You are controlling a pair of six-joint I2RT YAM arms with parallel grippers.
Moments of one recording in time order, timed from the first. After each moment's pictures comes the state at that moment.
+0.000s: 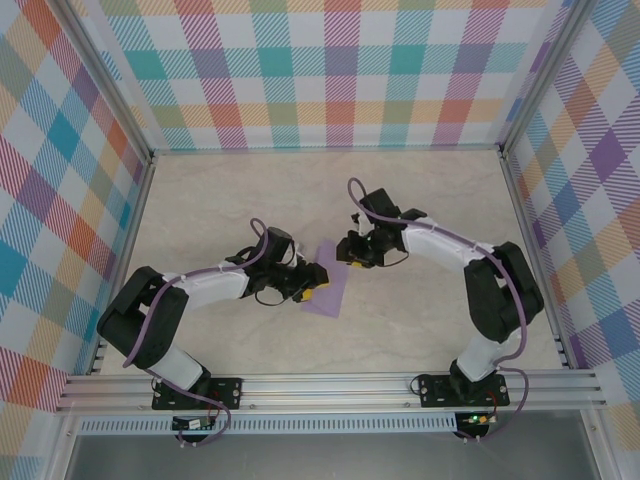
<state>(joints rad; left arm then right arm) -0.61 1.56 0.74 -0.05 0.62 -1.05 0.55 1.69 1.13 -0.56 -0.46 0.64</state>
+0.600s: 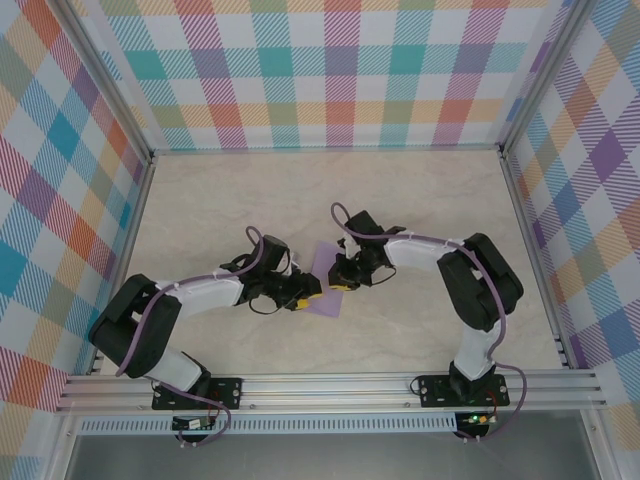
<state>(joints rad) -0.61 1.50 0.67 -0.09 0.61 -1.04 0.63 1.84 1.07 -0.44 -0.56 0.69</state>
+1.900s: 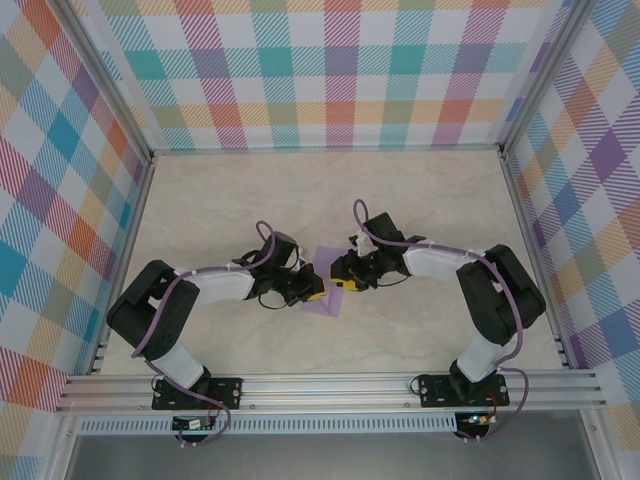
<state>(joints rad) -0.63 1.62 0.73 -0.01 0.58 -1.02 0.57 1.70 0.90 -0.22 -0.73 0.83</state>
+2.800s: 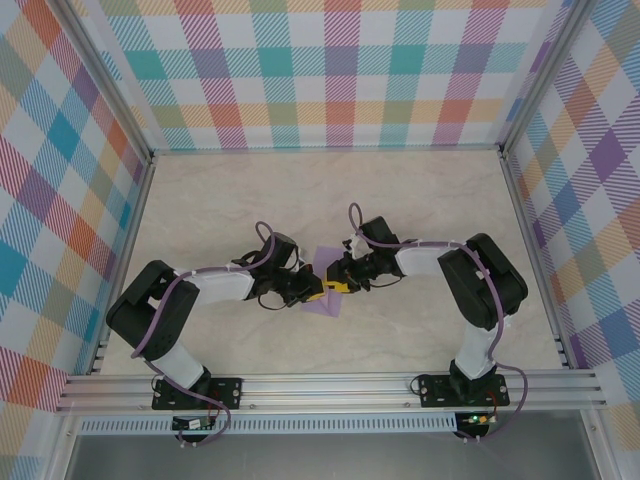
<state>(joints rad) -0.63 1.62 0.72 -0.02 0.57 -1.02 0.57 1.82 0.89 -0.07 -0.85 0.88</state>
